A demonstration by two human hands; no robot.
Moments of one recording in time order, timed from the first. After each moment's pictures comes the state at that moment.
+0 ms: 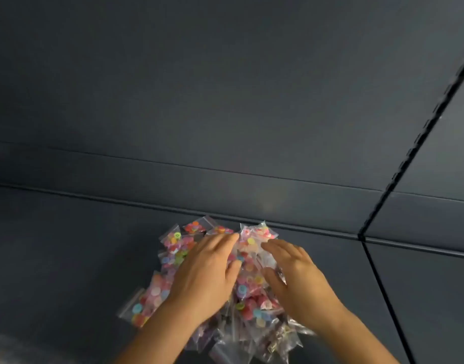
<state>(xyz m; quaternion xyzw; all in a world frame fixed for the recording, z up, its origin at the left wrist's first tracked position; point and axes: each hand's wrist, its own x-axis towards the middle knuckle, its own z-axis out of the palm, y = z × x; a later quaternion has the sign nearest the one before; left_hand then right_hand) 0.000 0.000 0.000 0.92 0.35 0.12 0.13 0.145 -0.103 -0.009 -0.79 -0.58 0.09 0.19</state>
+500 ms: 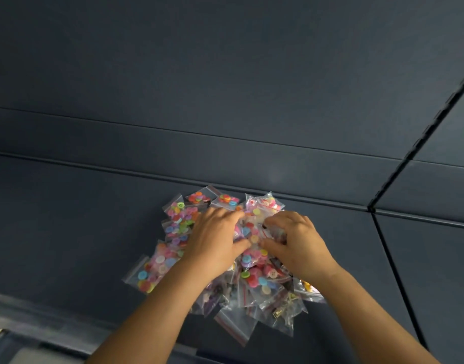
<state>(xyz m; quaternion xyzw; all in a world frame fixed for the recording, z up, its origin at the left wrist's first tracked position) 0.014 0.018 -0.025 0.92 0.36 0.08 0.14 0.154 -0.081 -0.030 -0.81 -0.53 0.13 0.22</state>
